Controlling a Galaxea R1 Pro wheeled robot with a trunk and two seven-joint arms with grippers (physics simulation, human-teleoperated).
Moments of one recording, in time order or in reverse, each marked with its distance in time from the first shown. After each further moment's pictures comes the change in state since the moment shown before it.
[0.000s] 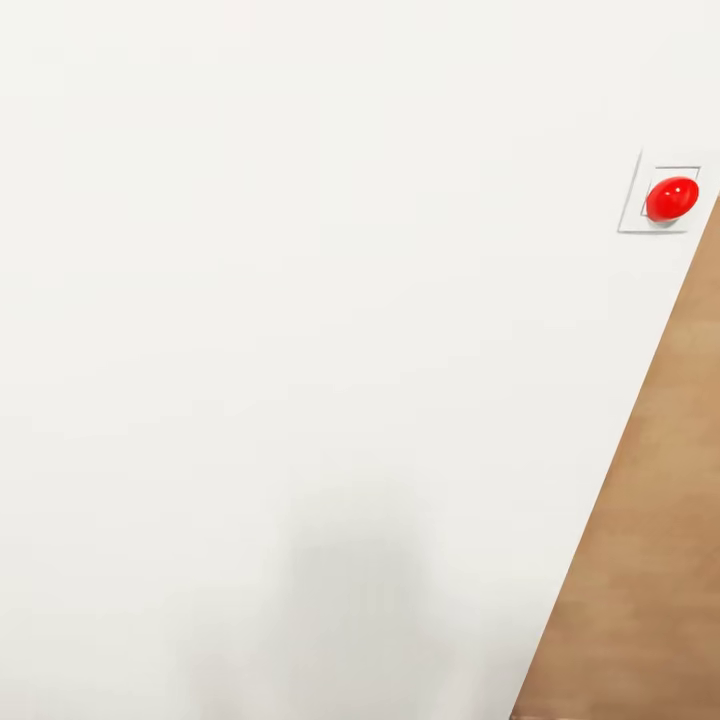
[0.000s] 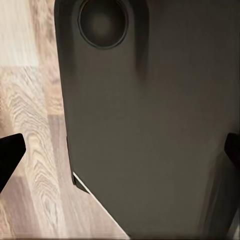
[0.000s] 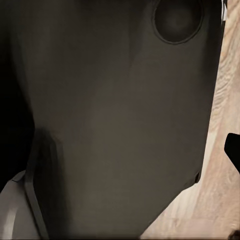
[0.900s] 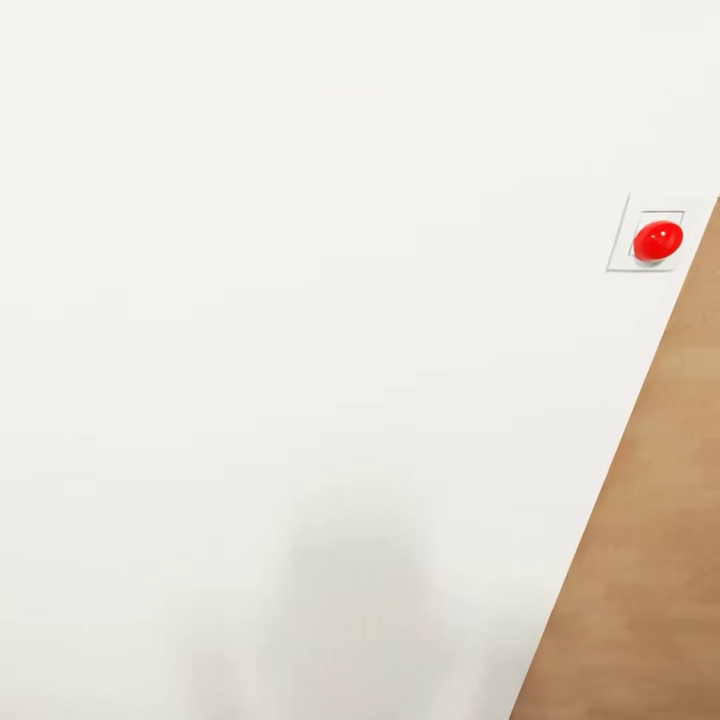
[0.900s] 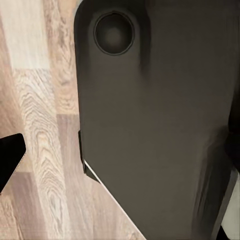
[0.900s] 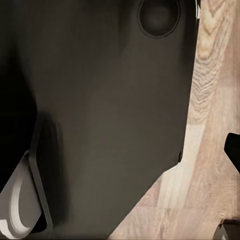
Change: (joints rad) left arm -0.001 0.009 0.008 -0.018 0.000 -0.002 0.001; right arm 0.005 -0.014 0.004 0.000 0.004 -0.006 0.000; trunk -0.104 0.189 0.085
